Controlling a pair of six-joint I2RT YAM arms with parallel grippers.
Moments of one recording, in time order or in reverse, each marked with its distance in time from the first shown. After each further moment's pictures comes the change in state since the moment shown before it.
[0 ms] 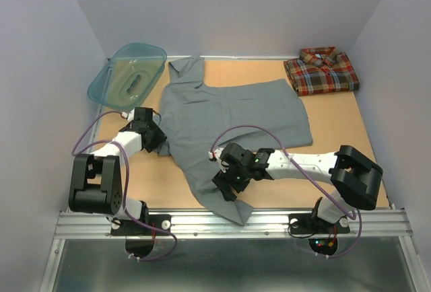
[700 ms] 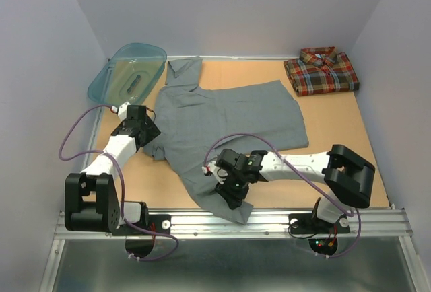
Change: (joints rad) left arm 0.026 -0.148 0.017 -0.089 -0.163 0.102; right arm 0.057 0.040 0.042 -0.122 -0.160 -0.130
